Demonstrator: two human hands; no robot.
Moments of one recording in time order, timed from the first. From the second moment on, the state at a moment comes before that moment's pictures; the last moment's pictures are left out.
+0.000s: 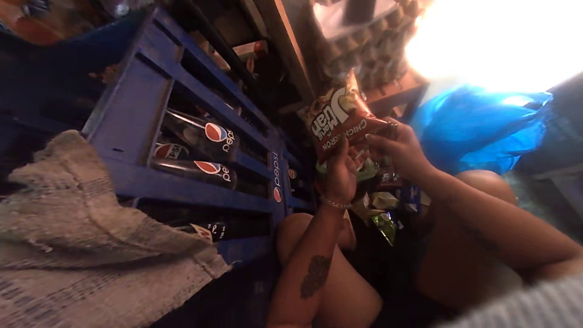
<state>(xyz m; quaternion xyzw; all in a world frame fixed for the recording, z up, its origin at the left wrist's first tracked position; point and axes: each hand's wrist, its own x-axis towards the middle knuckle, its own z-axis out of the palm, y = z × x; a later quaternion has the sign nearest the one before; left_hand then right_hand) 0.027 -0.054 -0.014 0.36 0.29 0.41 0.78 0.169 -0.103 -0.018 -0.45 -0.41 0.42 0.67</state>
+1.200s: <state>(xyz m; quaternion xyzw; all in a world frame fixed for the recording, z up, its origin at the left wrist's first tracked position) 0.004 -0.046 -0.003 0.73 0.35 0.23 0.54 0.216 -0.108 0.001 -0.58 -0.34 0.41 0.62</state>
